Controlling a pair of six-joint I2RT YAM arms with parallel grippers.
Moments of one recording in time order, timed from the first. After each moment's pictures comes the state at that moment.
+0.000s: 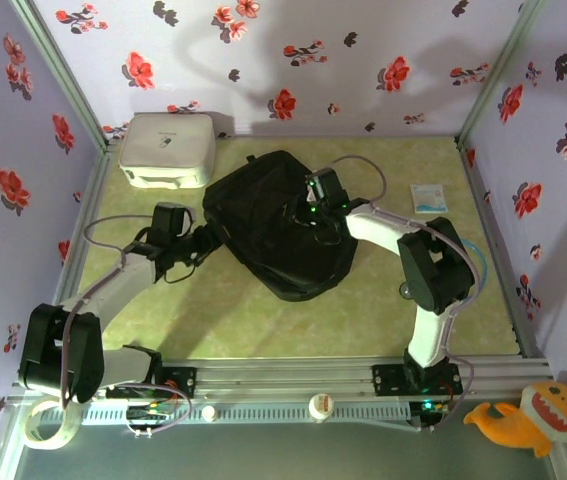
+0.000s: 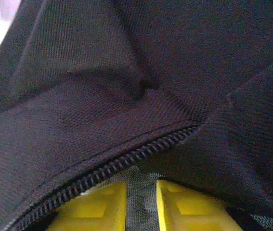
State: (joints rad) left arm -0.30 1.28 0.71 -0.24 0.35 -0.89; right arm 0.54 1.86 1.21 -0.10 -0.27 0.77
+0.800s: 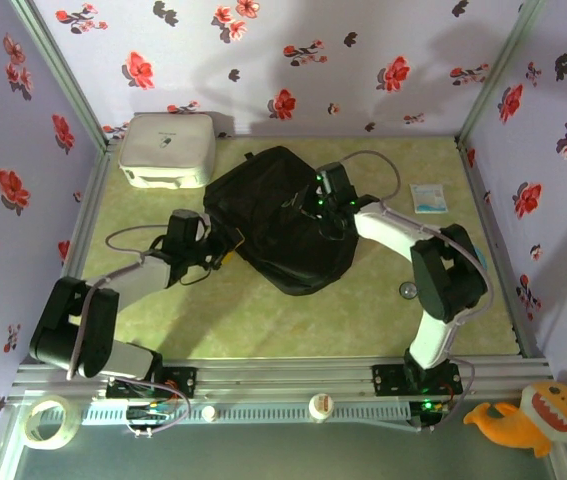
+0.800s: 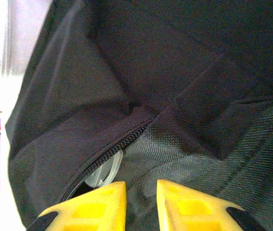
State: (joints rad) left arm -0.38 1.42 0.61 0.10 0.42 -1.09; right arm 0.53 1.80 1.21 -0.14 -0.18 0.85
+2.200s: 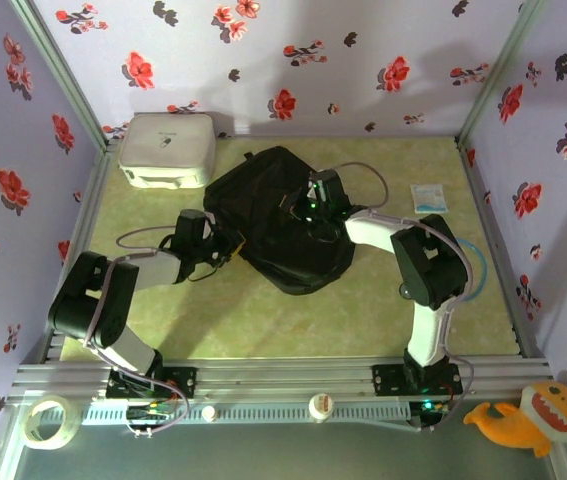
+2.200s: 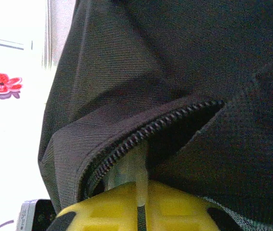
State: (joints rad) left arm -0.38 1.59 0.62 0.29 0.42 -1.15; right arm 0.54 1.90 1.14 0.19 -0.35 1.01
